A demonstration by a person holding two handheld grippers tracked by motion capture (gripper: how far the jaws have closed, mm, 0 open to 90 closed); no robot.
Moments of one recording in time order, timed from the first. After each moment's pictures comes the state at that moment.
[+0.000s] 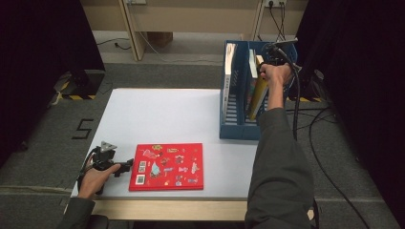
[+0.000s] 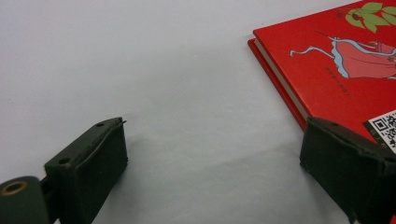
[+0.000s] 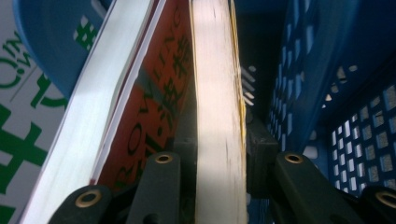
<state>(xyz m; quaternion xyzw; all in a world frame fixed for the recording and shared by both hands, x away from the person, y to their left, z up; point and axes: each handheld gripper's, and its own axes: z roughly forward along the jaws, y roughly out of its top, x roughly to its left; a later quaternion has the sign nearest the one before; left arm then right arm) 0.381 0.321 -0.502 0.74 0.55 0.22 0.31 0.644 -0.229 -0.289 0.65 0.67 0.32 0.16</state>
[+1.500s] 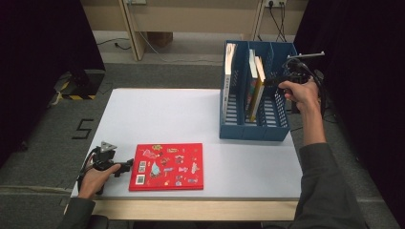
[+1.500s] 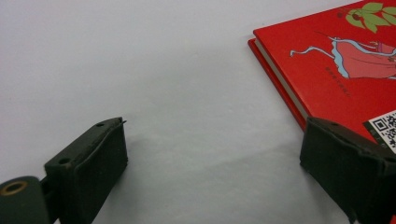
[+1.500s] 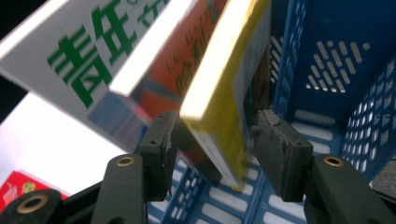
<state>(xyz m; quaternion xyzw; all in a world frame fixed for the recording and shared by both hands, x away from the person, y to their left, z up) 0.381 0.320 -0.502 0.74 0.55 0.22 0.31 0.558 -0.274 -0.280 0.54 0.72 0.40 0.12</state>
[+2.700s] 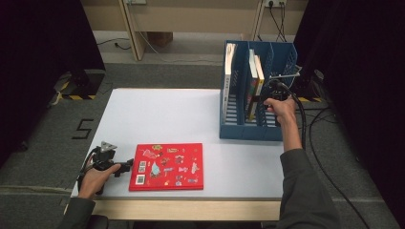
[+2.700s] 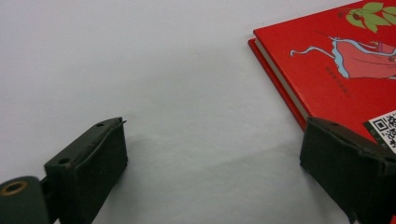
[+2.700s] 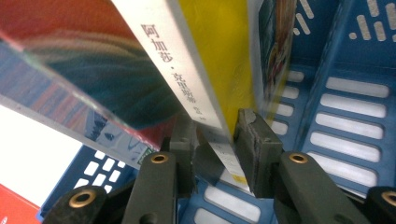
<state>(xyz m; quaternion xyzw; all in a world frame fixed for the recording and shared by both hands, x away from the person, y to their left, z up) 0.381 0.320 -0.502 0.74 0.56 0.22 0.31 0.582 -0.252 -0.369 0.55 0.73 0.39 0.11</state>
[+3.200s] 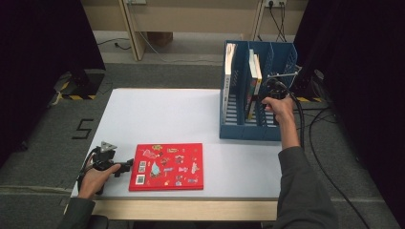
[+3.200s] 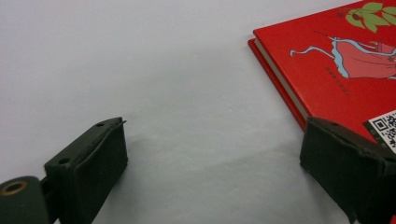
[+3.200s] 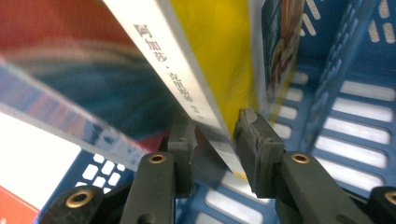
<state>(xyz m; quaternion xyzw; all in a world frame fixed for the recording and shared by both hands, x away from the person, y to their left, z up) 0.381 0.320 -0.502 0.74 0.55 0.22 0.31 0.587 -0.249 -0.370 0.55 0.74 0.38 0.10</state>
